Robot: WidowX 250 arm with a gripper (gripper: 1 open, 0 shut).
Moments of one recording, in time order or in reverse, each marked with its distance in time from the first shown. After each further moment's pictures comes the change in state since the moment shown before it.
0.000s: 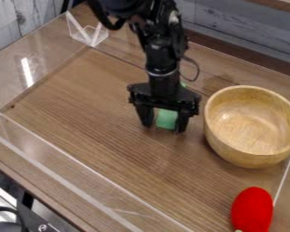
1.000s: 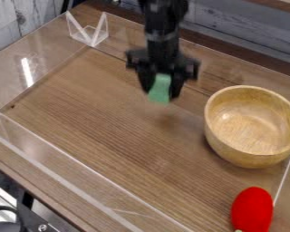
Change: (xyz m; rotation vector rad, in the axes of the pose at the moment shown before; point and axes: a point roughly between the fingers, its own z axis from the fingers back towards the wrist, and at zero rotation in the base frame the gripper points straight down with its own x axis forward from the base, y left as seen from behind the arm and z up) arm 0.035 0.007 0.057 0.036 -0.109 0.015
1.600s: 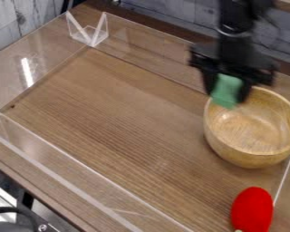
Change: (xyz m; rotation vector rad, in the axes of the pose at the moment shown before) arm -0.033 -0.122 0.009 -0.078 0.008 -0.211
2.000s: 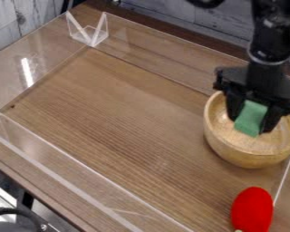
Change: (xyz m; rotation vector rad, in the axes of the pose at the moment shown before) arm -0.017 -0.004 -0.007 0.004 0.047 0.002
